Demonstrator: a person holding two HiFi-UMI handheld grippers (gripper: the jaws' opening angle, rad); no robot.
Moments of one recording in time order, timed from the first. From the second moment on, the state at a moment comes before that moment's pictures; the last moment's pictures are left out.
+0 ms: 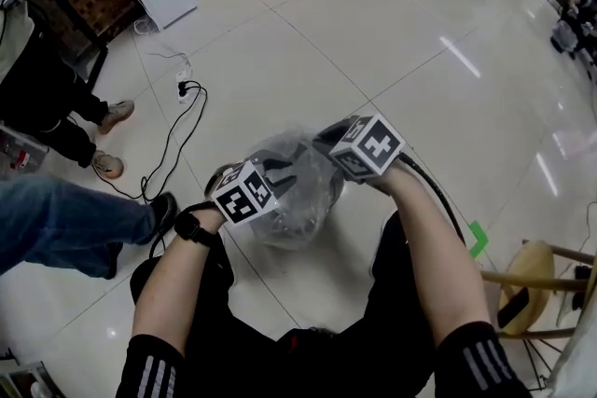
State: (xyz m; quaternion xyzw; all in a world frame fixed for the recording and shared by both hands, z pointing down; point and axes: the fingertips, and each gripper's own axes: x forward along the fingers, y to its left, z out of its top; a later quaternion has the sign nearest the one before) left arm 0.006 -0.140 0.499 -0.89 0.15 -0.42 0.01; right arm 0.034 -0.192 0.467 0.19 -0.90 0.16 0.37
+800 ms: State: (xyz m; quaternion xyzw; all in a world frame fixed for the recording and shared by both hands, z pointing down) left arm 0.032 -0.183 0.647 -0.82 0.09 -0.56 -0.04; right arm 0.067 -0.209 0.522 0.23 -0.86 0.18 0.41
